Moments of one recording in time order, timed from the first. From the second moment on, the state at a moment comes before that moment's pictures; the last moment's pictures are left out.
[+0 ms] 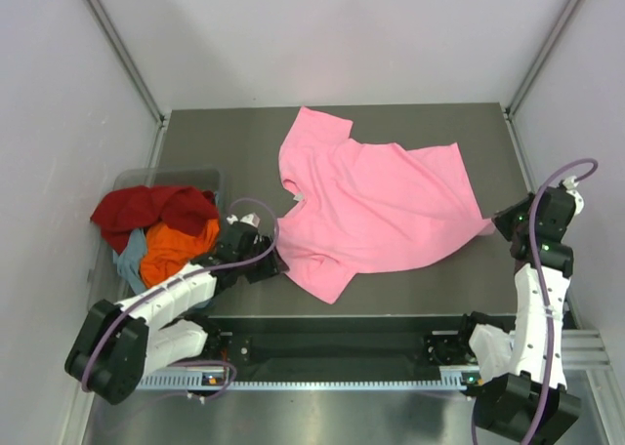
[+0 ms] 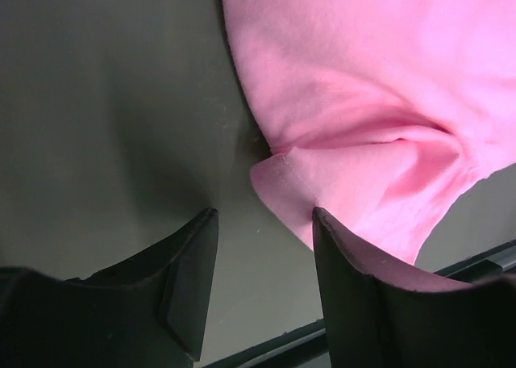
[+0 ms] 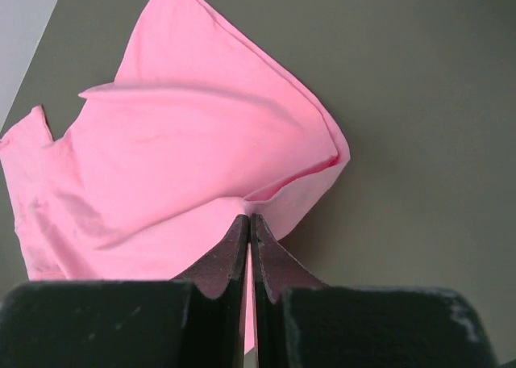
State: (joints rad) left arm -0.49 1.08 0.41 -0.22 0.12 -0.78; right arm -0.36 0.80 0.78 -0.59 -0.04 0.63
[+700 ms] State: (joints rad) left arm -0.45 1.18 0.38 -0.04 0.17 -0.74; right arm -0.36 0.79 0.77 -0.58 -0.06 0.65
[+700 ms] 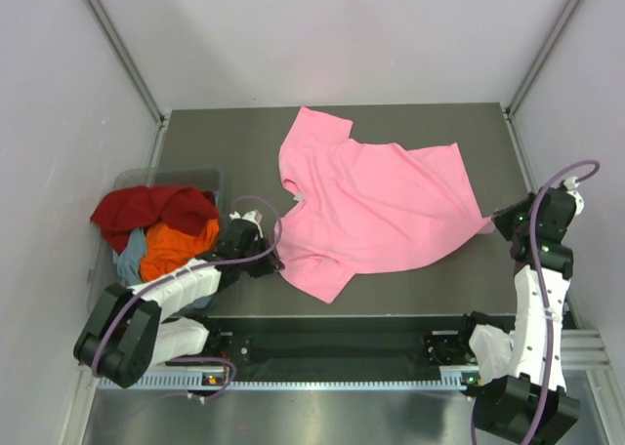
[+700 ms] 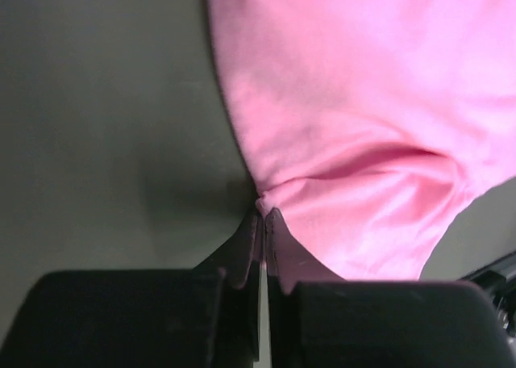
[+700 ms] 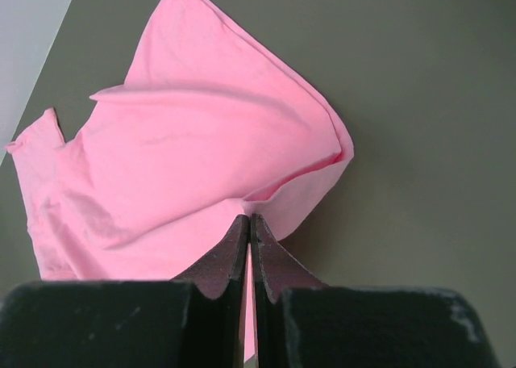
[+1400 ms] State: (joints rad) left arm -0.45 1.08 0.64 -0.49 0.10 -0.72; right arm -0.36 0.78 0.77 -0.60 -0.06 0.66
